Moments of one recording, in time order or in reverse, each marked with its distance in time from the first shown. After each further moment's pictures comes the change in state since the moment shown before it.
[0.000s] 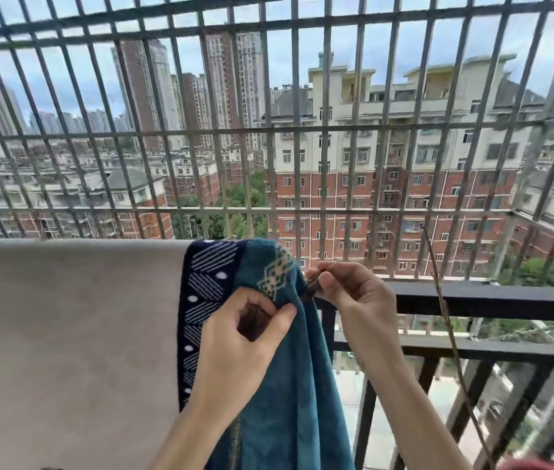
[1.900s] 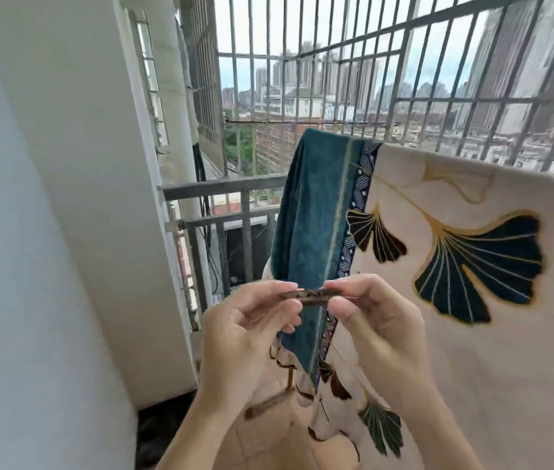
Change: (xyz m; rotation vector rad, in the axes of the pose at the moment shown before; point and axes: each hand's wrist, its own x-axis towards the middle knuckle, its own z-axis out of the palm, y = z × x) left_hand -0.158 -0.145 -0.719 0.175 0.869 -0.154; right_hand -0.311 0.091 0.724 0.330 -1.060 -0.087
